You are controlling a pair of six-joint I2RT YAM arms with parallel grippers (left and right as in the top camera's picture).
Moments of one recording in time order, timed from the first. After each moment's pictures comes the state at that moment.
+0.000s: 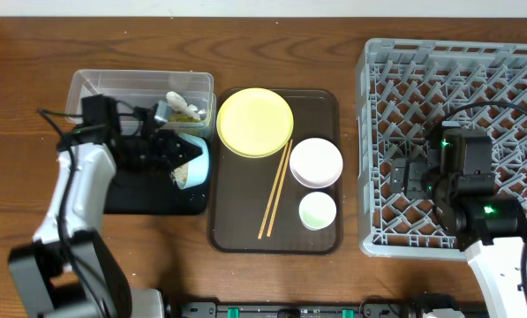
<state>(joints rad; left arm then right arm) 0.26 1.61 1.05 -0.88 1.00 0.00 0.07 1.04 0.89 -0.80 0.06 0.11</state>
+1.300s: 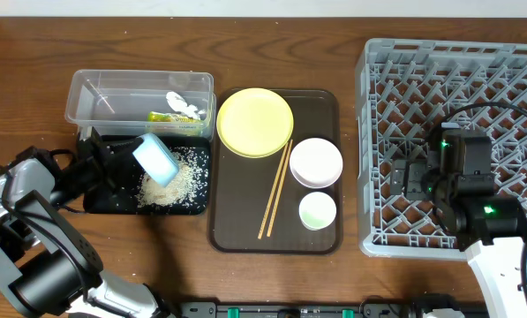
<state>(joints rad) 0.67 1.79 1.05 -1.05 1.49 -0.20 0.07 1.04 0.89 -0.81 0.06 0.11</state>
